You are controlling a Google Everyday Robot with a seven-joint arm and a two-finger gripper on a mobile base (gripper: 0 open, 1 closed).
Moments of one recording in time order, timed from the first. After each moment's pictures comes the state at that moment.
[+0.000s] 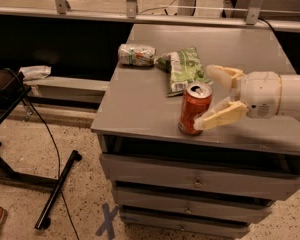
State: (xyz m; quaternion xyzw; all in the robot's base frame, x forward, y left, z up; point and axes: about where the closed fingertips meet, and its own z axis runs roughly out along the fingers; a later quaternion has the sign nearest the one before) arm 0.507 -0.121 0.907 -0.48 0.63 0.33 0.52
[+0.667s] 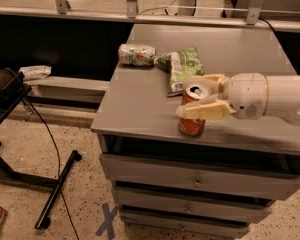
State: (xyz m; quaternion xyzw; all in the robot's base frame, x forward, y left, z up) arm 0.500 -0.091 0.907 -0.49 0.61 0.36 0.51
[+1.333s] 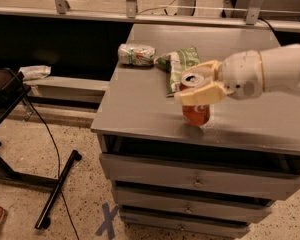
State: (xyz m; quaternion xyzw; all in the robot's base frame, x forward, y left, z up) arm 0.513 -0.084 0.925 -0.52 0.65 0.33 0.45
